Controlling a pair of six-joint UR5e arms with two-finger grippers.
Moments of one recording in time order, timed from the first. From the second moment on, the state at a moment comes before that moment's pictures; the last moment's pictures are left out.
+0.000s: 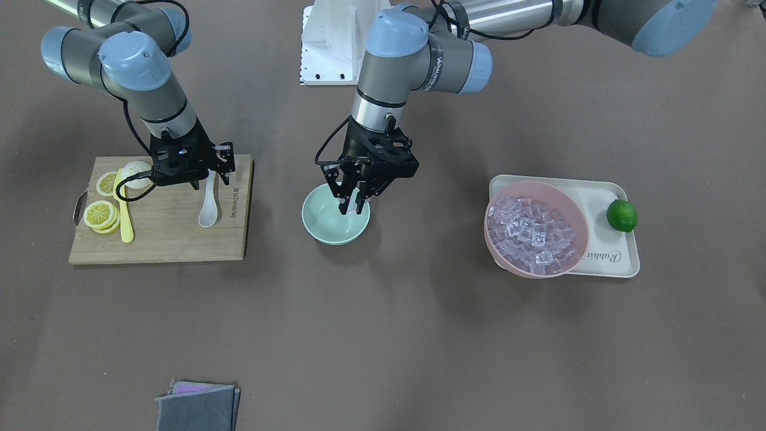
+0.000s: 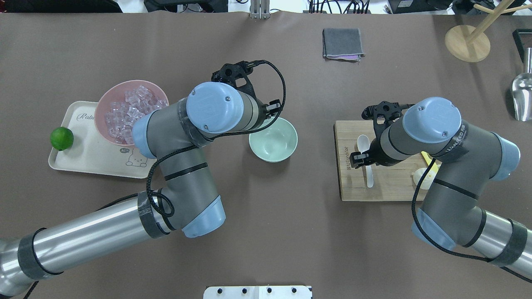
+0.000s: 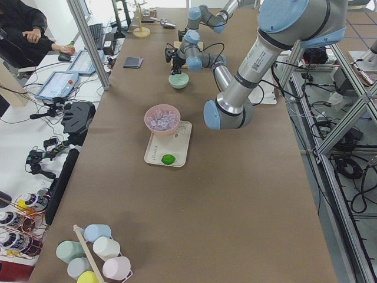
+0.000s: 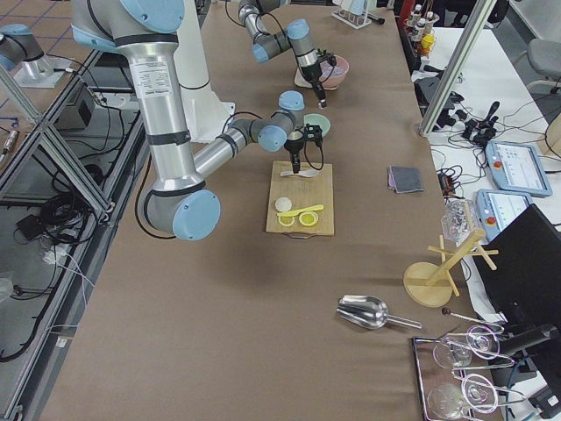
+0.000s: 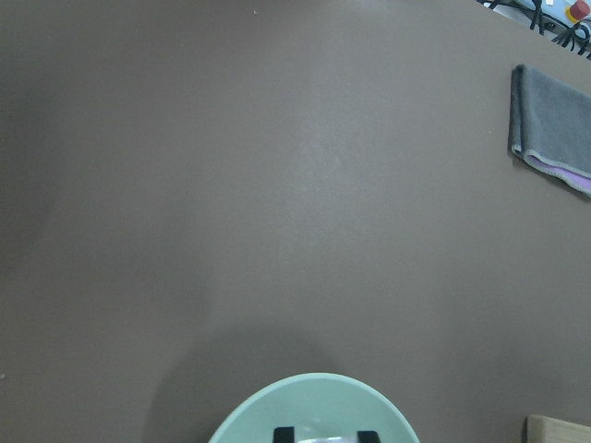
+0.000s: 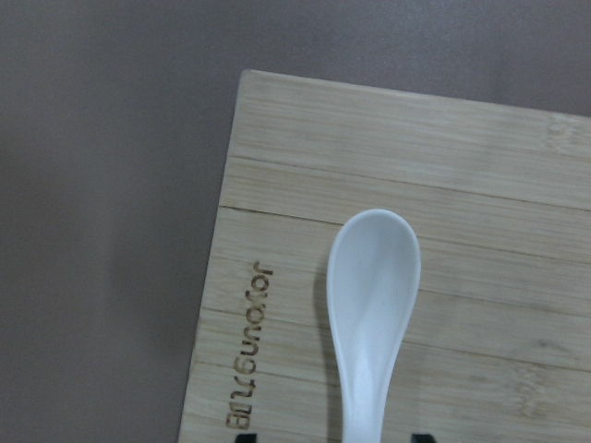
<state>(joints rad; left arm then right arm) -0.51 -2.40 -1.52 -1.92 -1.59 -1.54 0.62 -1.32 1.85 -1.37 1.93 0.97</state>
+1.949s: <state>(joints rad) -0.47 -2.36 -1.54 -1.97 -1.57 -1.48 0.66 -1.26 1.84 -1.37 1.96 0.98</state>
